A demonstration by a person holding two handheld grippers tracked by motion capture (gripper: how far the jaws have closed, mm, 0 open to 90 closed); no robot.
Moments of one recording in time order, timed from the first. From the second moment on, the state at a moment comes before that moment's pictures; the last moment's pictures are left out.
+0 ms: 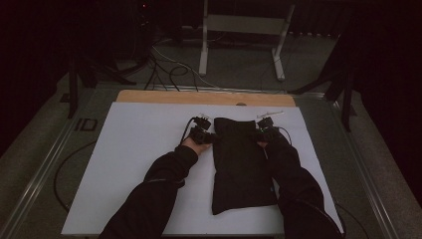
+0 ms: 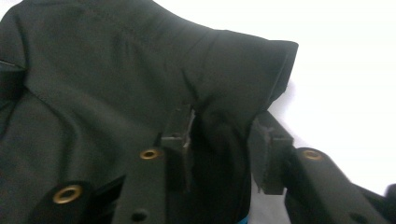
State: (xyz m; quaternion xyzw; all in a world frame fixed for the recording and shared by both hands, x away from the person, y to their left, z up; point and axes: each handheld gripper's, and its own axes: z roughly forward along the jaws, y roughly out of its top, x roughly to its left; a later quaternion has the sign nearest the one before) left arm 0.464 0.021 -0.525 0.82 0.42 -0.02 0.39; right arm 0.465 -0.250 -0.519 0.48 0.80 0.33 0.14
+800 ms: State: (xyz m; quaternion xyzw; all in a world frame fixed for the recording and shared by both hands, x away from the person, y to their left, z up) left arm 0.466 0.022 -0.500 0.83 0.38 0.01 0.40; right arm 0.461 -0.253 -0.495 0.46 0.81 0.34 0.14
